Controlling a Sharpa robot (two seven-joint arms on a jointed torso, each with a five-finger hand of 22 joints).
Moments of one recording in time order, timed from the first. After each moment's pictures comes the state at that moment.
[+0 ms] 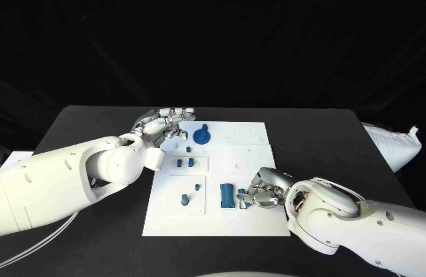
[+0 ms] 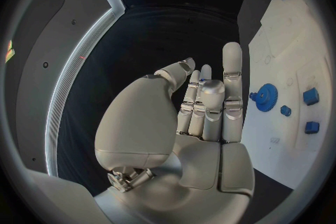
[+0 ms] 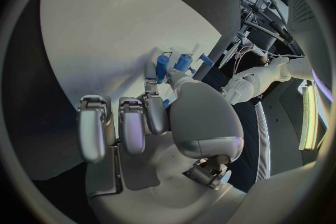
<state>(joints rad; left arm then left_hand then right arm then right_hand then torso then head) 1.18 -0.85 -0.04 1.55 0.11 -0.24 0.34 1.35 -0.13 0.47 -0.04 0.14 1.01 0.19 0.13 0.07 1.10 0.11 0.17 0.07 1.33 0.02 1.20 0.77 0.16 1.31 0.11 0.56 0.81 0.91 -0.93 0.01 1.89 -1.41 -0.34 -0.61 1.12 -0.06 0.23 0.21 0.27 1.25 0.02 0.18 0.36 1.48 -0.03 1.33 1.31 1.47 -0.10 1.54 1.31 0.04 1.47 0.01 1.49 1.31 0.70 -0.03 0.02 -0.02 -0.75</state>
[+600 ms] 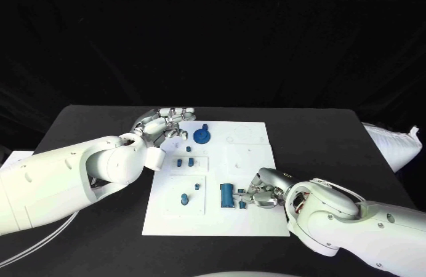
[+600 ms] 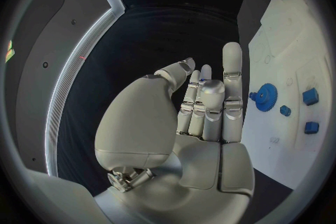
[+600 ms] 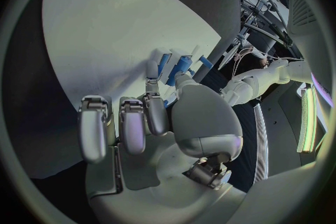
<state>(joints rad) 1.18 -0.85 -0.04 1.55 0.11 -0.24 0.33 1.35 -0.13 0.47 -0.04 0.14 1.01 0.19 0.13 0.07 1.10 0.11 0.17 0.07 1.33 0.02 1.20 0.77 0.16 1.31 0.11 0.56 0.81 0.91 -0.94 0.01 1.90 -1.43 -0.34 -0.61 1.01 -0.04 0.03 0.29 0.17 1.26 0.01 0.20 0.41 1.48 -0.04 1.35 1.31 1.47 -0.11 1.55 1.31 0.04 1.47 0.00 1.50 1.31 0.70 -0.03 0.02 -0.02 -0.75</state>
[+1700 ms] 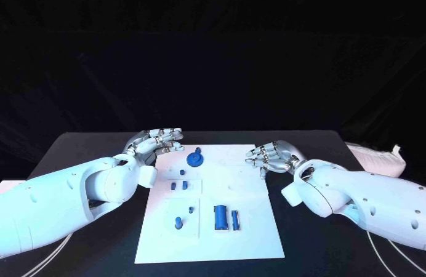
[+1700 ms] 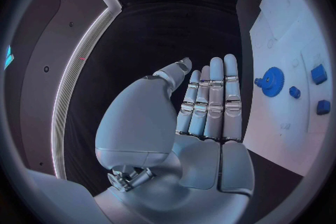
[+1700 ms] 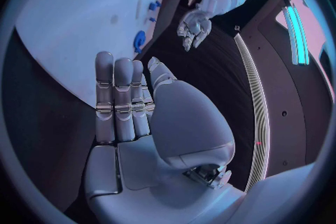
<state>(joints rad) 1.15 -0.80 -0.04 1.39 0.12 -0.24 0.35 1.33 -0.12 0.42 -0.02 0.13 1.00 0.19 0.15 0.07 1.08 0.13 0.19 0.06 1.00 0.07 0.62 0.29 0.16 0.98 0.17 0.27 0.62 1.05 -0.89 0.02 1.54 -0.58 -0.47 0.06 1.44 -0.01 0.04 0.11 0.24 0.98 0.16 0.07 0.29 1.11 0.07 0.25 0.81 1.19 0.00 0.70 0.65 0.17 1.05 0.10 0.71 0.63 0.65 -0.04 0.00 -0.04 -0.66</state>
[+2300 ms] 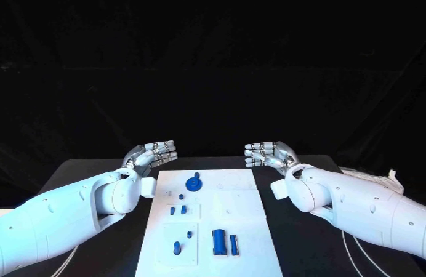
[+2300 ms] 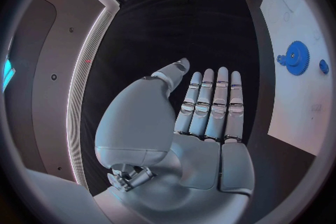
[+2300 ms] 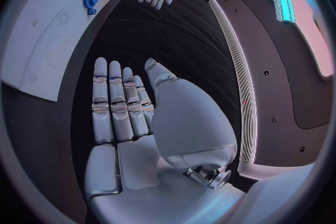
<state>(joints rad) 1.15 -0.72 -0.04 1.23 0.14 -0.29 0.39 1.24 -0.10 0.39 -0.01 0.13 0.94 0.18 0.09 0.05 1.01 0.15 0.07 0.05 0.91 0.13 0.21 0.09 0.18 0.75 0.24 0.05 0.36 1.07 -0.70 0.05 1.21 -0.27 -0.35 0.33 1.38 -0.04 0.16 0.08 0.18 0.93 0.17 0.05 0.12 1.05 0.12 0.05 0.10 1.09 0.07 0.10 0.16 0.17 0.99 0.18 0.21 0.24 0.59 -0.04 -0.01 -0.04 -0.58</state>
